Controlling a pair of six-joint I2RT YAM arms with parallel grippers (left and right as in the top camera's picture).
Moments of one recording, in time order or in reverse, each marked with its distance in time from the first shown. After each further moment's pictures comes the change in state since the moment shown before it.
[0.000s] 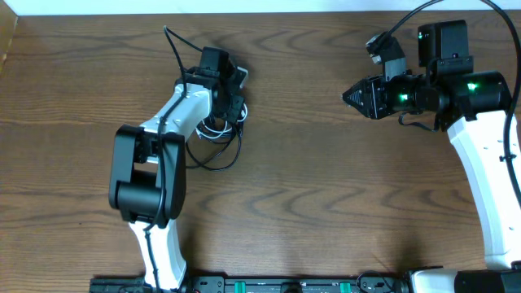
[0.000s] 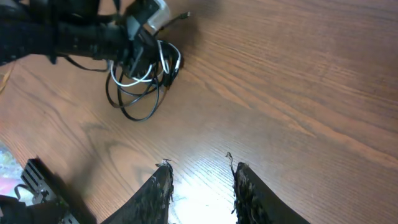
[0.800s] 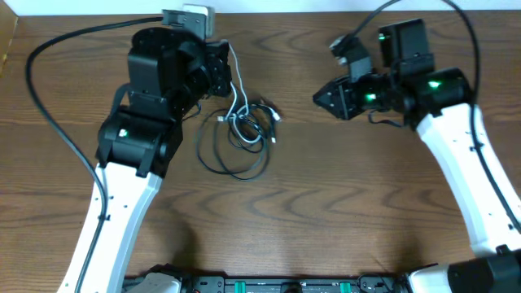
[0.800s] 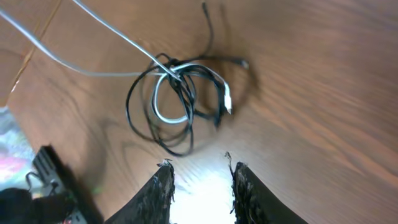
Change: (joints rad) left arm -0.068 -0.732 0.000 0.071 0.038 -0.397; right arm 0.151 0.071 0.000 0.106 -0.024 0.033
